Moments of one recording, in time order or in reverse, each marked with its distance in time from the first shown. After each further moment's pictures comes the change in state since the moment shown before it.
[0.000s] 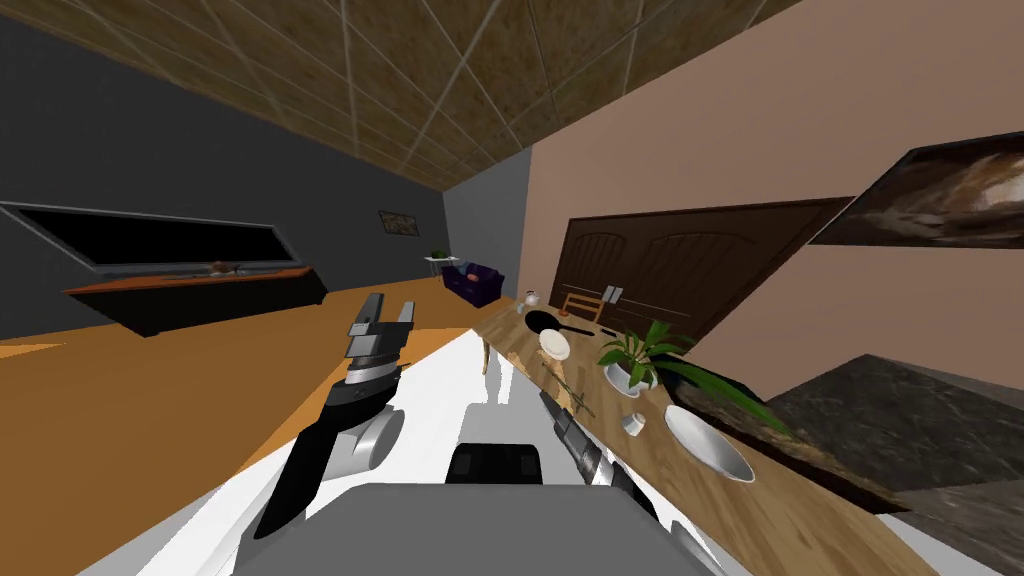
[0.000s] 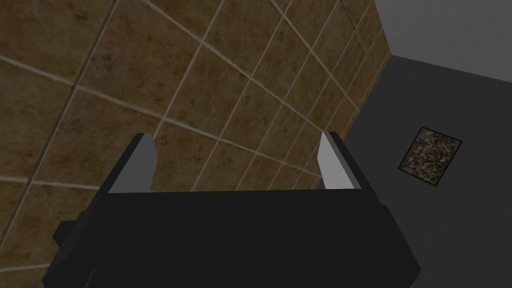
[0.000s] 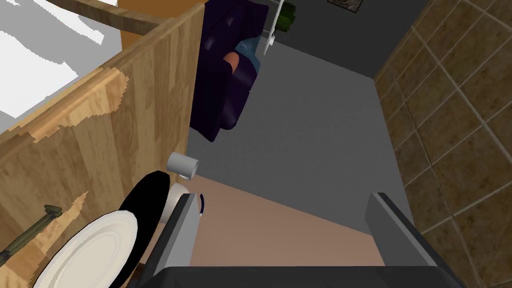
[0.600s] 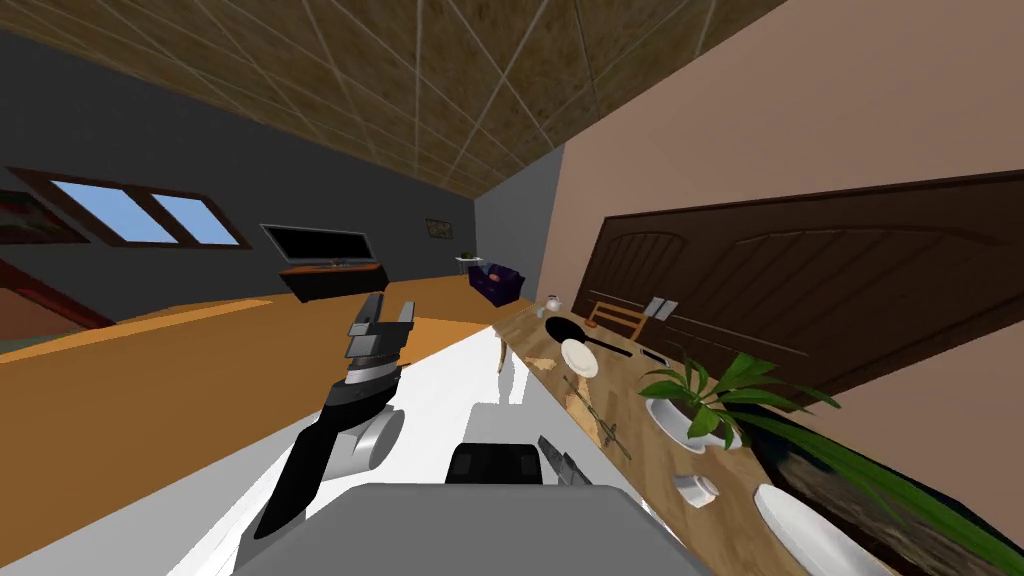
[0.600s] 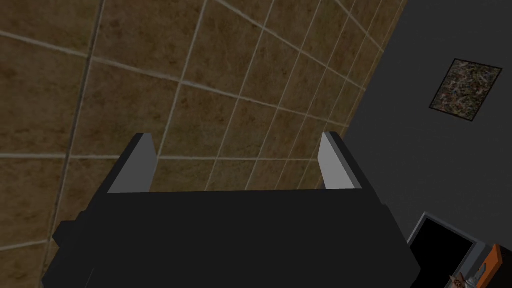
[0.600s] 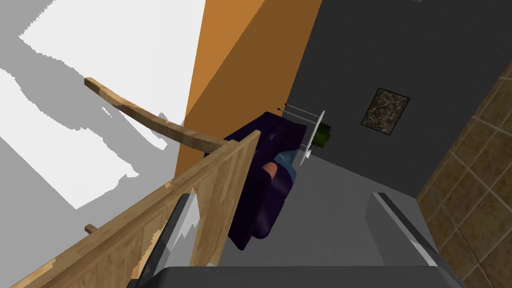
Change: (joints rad) left arm 0.000 0.000 0.000 0.000 0.000 0.000 0.000; right arm 0.013 -0.162 0.127 0.102 0.105 0.032 -0.102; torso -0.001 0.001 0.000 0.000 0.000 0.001
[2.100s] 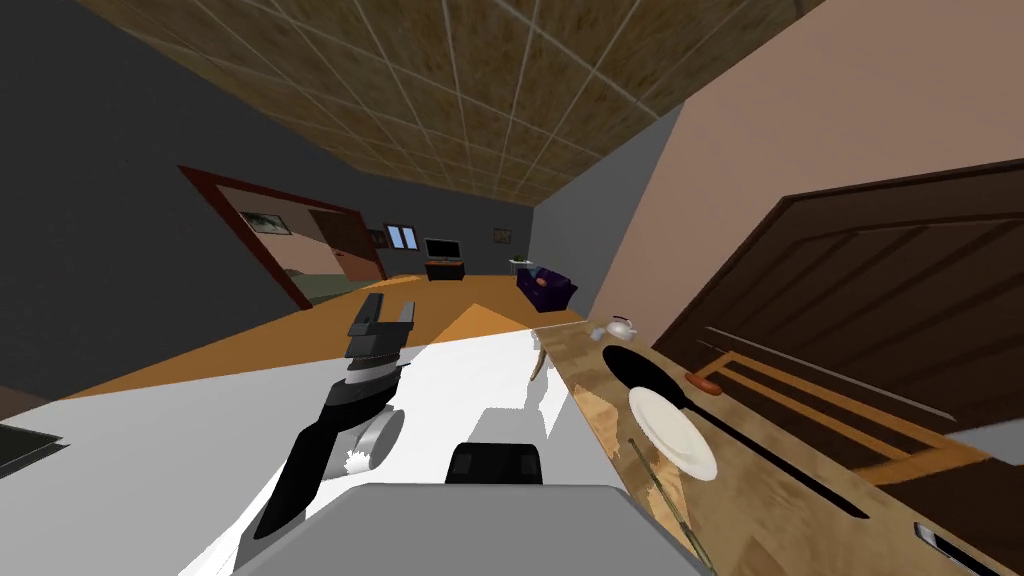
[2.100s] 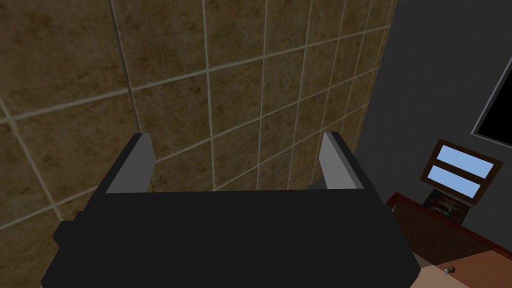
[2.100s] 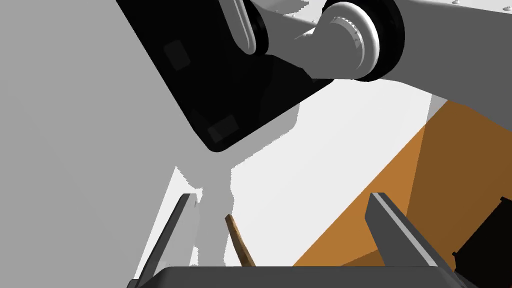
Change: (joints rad) left arm 0.000 0.000 0.000 0.000 0.000 0.000 0.000; right arm 0.058 -0.407 0.184 0.295 0.271 0.043 -0.296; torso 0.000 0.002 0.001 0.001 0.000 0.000
